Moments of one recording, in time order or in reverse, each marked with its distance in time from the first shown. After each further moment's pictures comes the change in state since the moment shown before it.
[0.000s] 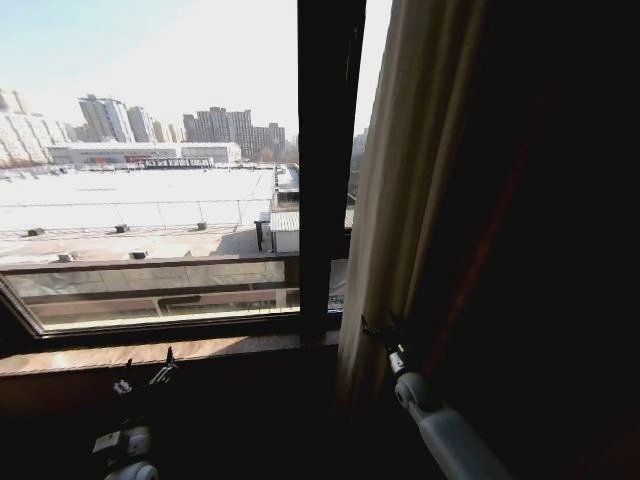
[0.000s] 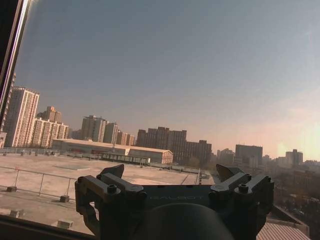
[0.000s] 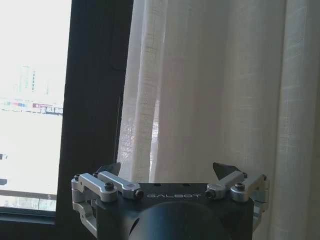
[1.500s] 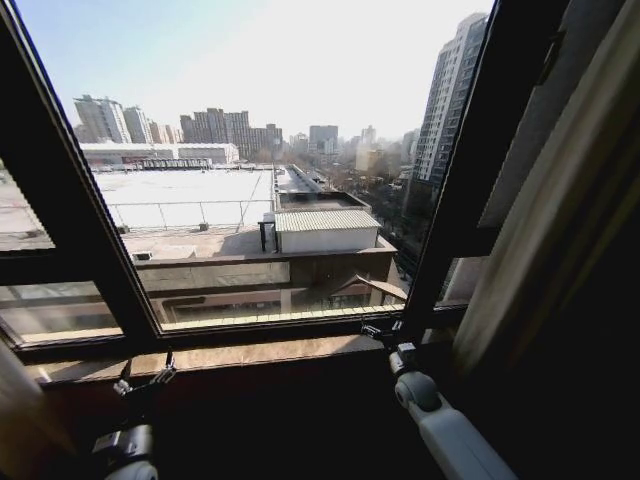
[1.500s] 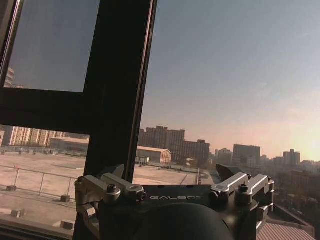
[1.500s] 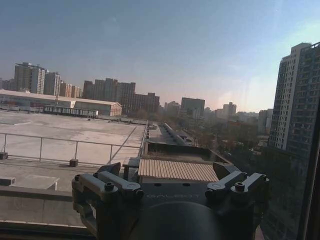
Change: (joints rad) left arm 0.000 0.000 0.000 0.000 0.000 0.000 0.000; right arm 0.001 0.000 0.000 -0.001 0.000 0.000 0.001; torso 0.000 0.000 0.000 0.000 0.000
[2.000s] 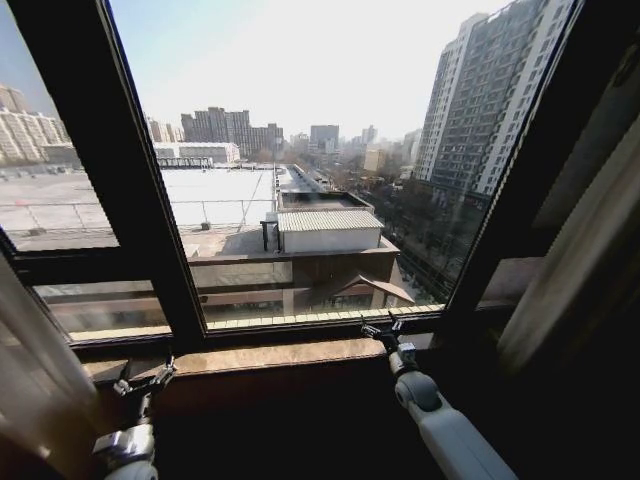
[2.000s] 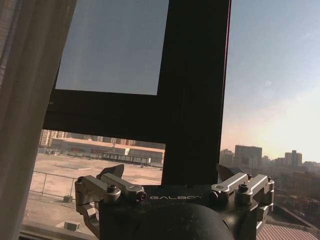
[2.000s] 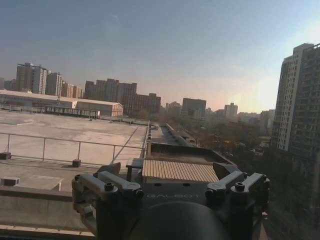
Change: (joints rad) left arm 0.000 0.000 0.000 0.000 0.000 0.000 0.000; right arm 0.000 0.000 0.000 0.000 0.000 0.000 0.000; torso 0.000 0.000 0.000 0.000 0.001
